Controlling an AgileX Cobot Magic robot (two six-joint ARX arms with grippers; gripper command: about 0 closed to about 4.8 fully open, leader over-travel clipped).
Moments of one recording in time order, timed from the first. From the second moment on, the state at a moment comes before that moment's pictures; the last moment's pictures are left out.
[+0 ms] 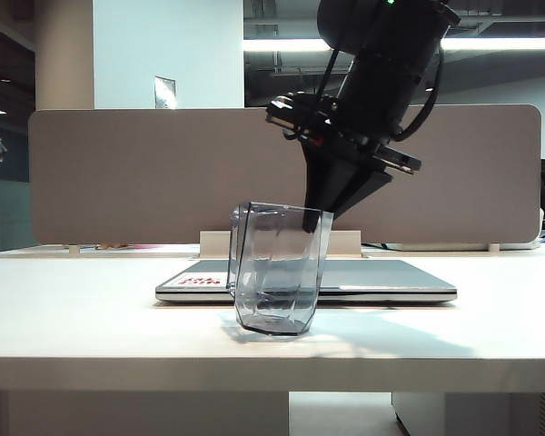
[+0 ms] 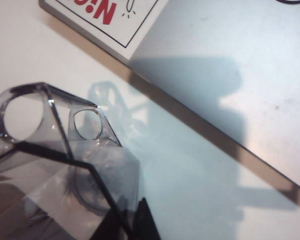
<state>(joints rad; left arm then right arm) -0.13 0.74 0.49 -0.23 0.28 0.05 0.56 1.75 1.34 -0.66 -0.15 0.05</state>
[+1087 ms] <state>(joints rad) -0.13 0.74 0.49 -0.25 0.28 0.05 0.61 1.74 1.35 -0.66 0.01 -0.33</state>
